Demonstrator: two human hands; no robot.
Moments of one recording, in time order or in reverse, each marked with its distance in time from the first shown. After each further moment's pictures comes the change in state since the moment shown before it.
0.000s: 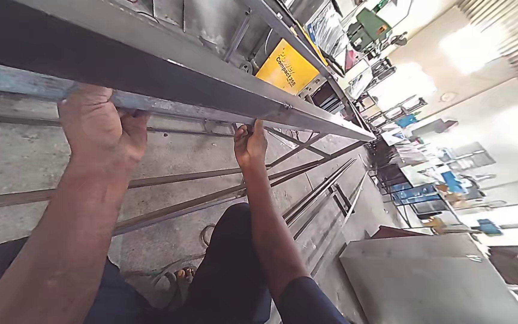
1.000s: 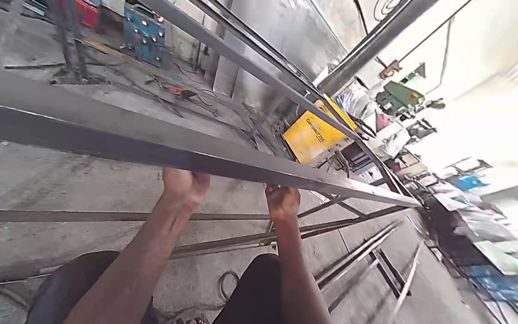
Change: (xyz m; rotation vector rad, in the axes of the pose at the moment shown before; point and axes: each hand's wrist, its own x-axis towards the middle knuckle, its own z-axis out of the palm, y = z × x) left_hand -0.017 0.004 -0.011 -0.094 -0.245 -0.028; right_hand -0.013 -0.006 0.002 0.008 -0.044 0.060
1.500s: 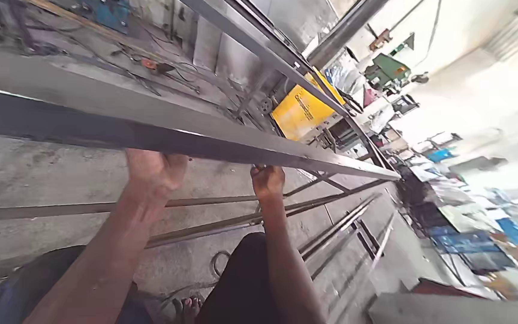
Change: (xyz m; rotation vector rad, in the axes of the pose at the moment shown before) left_hand 0.012 0.000 -0.010 -0.118 -0.089 -0.050; right_hand -0.001 0.007 -0.013 -0.100 -0.047 -0.001
